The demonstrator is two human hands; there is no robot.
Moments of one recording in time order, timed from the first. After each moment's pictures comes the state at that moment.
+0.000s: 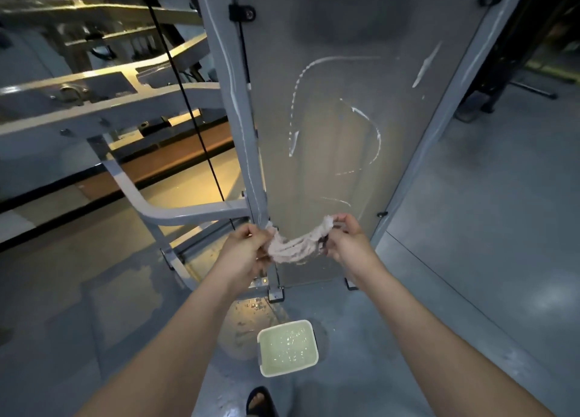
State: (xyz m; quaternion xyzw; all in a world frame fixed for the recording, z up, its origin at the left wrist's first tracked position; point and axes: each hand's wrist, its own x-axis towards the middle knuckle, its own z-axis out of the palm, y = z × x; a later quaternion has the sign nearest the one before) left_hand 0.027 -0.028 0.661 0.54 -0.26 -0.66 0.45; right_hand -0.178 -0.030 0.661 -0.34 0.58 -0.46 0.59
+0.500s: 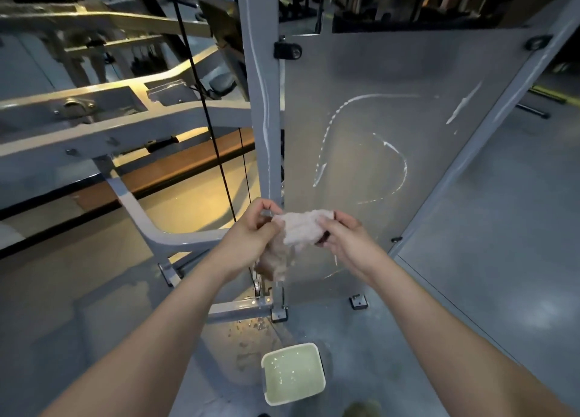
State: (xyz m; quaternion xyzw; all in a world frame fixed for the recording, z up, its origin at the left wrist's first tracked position) left_hand 0.093 -0.105 0.729 0.51 -0.57 -0.54 0.36; right_hand -0.122 -0.111 0.704 -0.42 0.49 -0.44 0.63
